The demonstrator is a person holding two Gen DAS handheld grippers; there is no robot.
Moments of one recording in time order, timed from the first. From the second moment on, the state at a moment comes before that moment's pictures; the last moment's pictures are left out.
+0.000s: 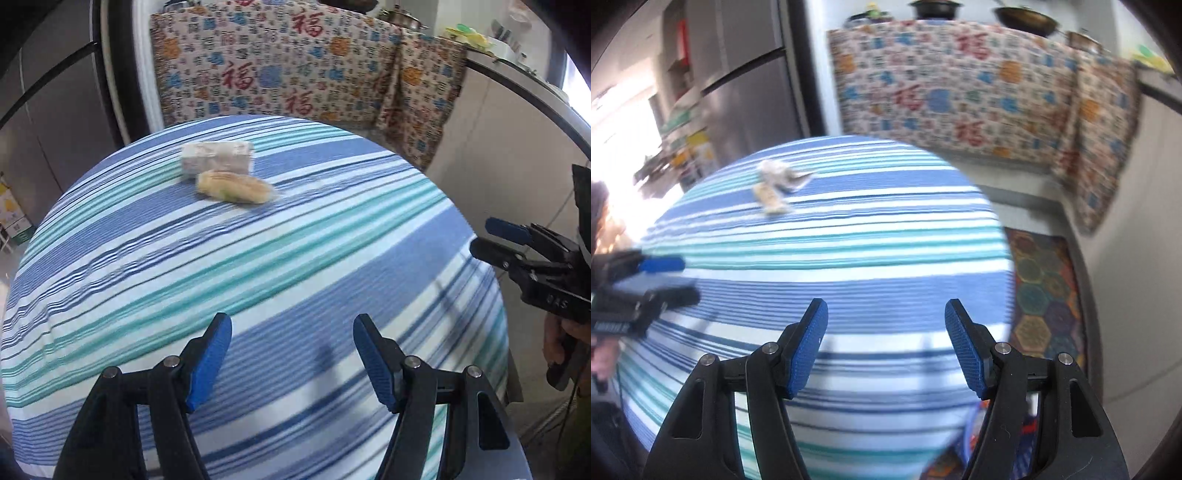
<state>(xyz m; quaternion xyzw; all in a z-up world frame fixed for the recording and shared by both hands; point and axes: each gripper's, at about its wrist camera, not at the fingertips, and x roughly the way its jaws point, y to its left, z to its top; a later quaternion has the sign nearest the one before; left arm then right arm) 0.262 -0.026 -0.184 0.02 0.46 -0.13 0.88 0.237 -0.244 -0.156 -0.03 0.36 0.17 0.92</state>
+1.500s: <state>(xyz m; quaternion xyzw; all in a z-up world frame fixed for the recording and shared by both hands) 0.327 0.045 -0.214 0.02 0.45 -0.14 0.88 0.266 -0.126 -0.156 -0.08 0.41 0.22 0.88</state>
